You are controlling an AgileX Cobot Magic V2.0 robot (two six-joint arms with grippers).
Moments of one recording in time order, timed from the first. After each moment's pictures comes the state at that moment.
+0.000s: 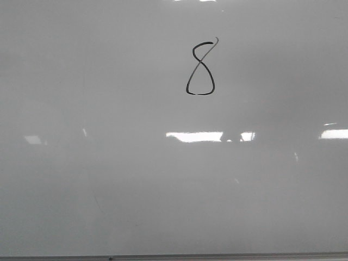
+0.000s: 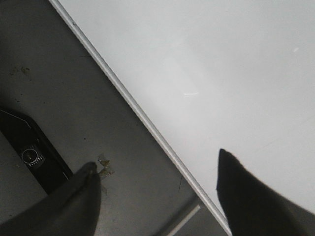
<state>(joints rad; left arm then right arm) -0.11 0.98 -0.74 0.55 0.34 -0.59 0.63 0.77 -0.87 -0.07 1.04 -0.27</state>
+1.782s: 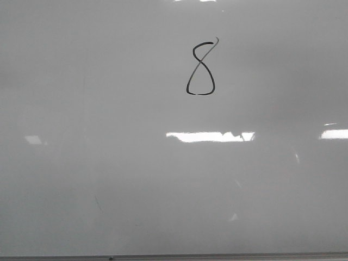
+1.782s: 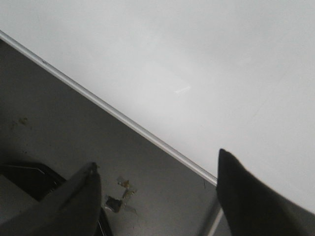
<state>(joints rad) -0.27 0.92 -0.83 0.27 0.74 -0.25 0.63 0.71 -0.86 -0.17 1.02 0.10</state>
